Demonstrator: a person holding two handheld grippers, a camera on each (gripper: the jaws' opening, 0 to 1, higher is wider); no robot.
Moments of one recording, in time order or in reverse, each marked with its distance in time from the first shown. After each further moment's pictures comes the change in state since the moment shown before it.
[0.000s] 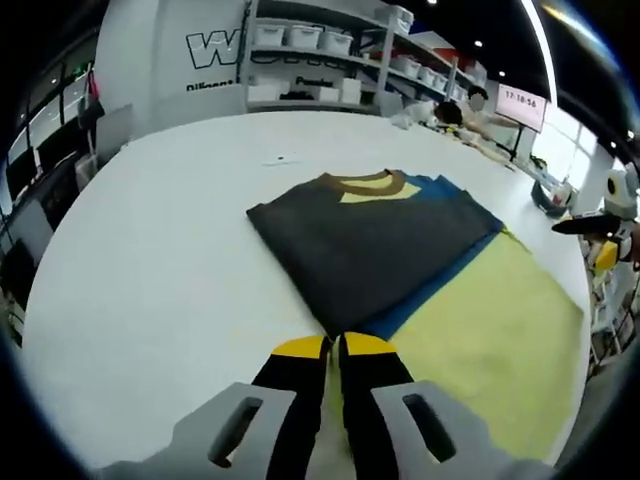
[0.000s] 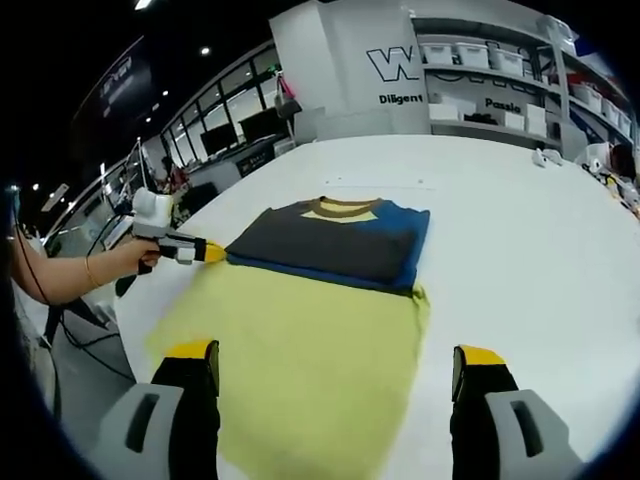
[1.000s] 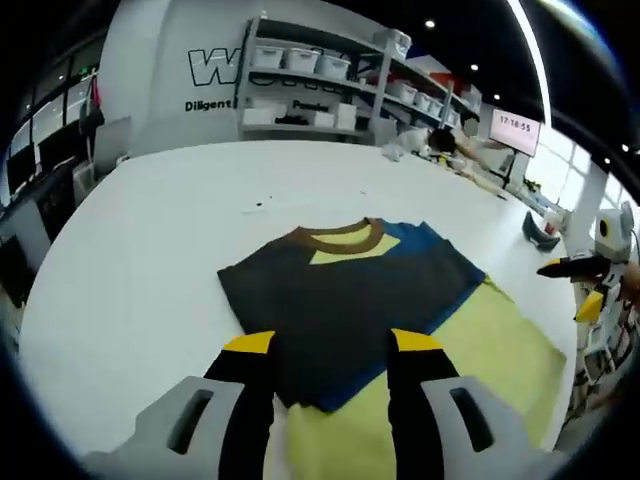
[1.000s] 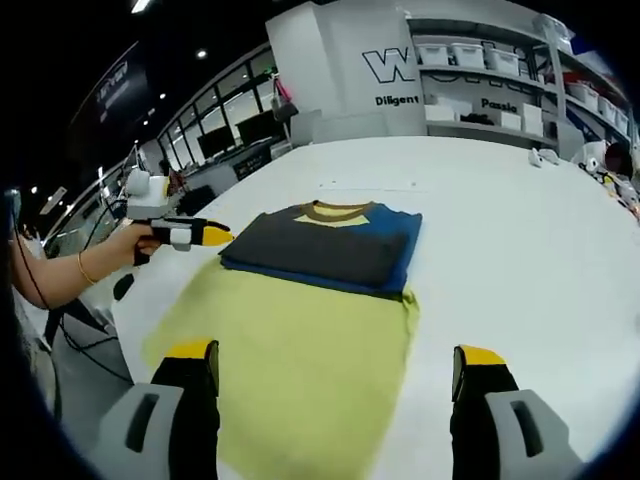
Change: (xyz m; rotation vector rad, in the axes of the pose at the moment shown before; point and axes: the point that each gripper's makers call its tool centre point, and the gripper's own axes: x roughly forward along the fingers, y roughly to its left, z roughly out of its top) left arm 0.001 -0.026 0.052 -0.046 -0.105 -0.022; right arm -0.004 -0.006 0.005 0.001 -0.011 -0.010
